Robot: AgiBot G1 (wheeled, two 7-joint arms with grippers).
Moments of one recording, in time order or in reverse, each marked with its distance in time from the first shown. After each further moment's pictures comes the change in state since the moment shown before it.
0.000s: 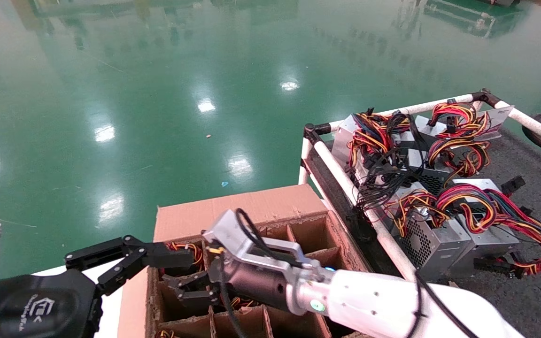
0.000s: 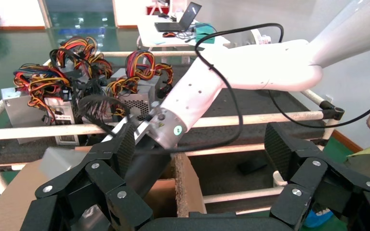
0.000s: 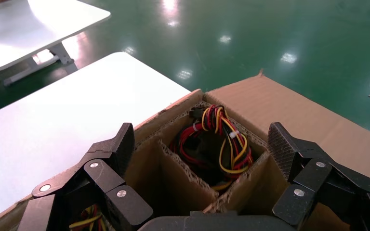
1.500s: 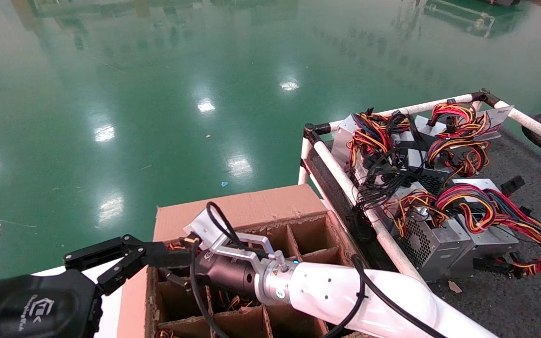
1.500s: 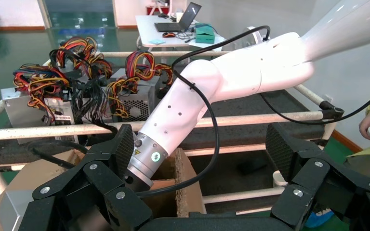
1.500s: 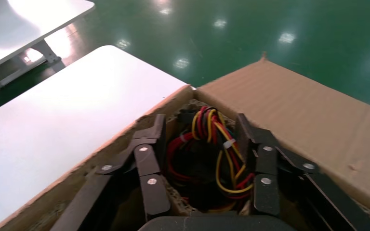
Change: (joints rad) left arm -0.001 -0.001 0.003 0.000 -0.002 -0.001 0.002; right arm 0.126 -0.105 -0.261 -0.216 0.116 0.187 0.020
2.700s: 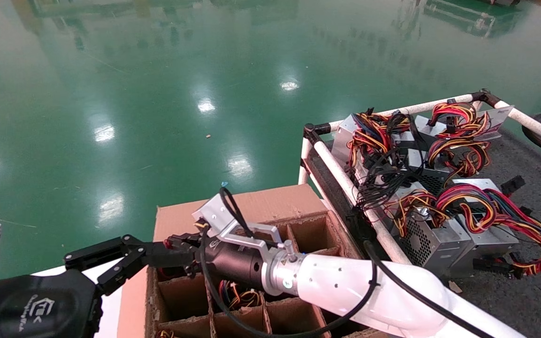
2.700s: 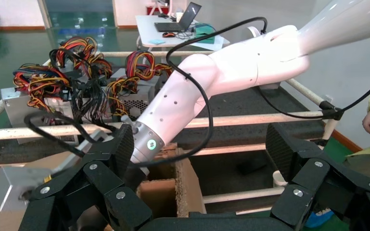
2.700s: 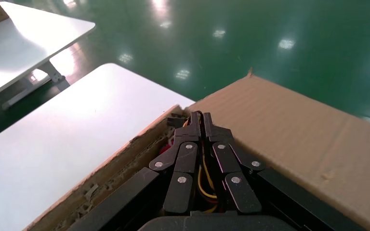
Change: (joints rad) left arm -0.001 -0.001 0.002 0.000 -0.002 -0.001 0.001; right arm 0.048 0.037 -0.070 -0.013 0.196 0.046 -0.050
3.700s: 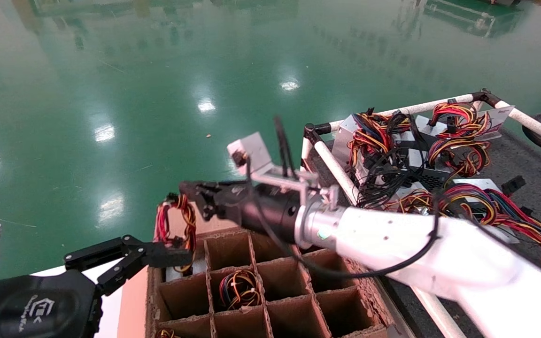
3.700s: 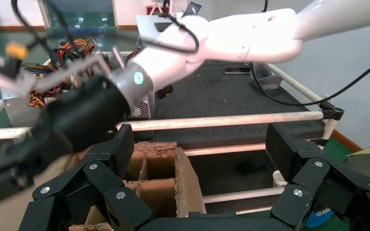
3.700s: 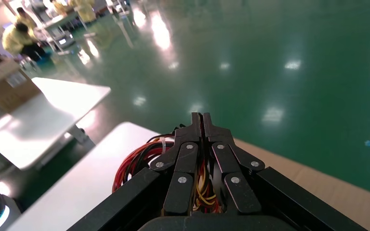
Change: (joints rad) left arm 0.000 -0.001 0.002 0.000 -0.001 -0.001 0.001; right arm 0.083 0.130 0.101 0.096 0.152 -0.083 0.129
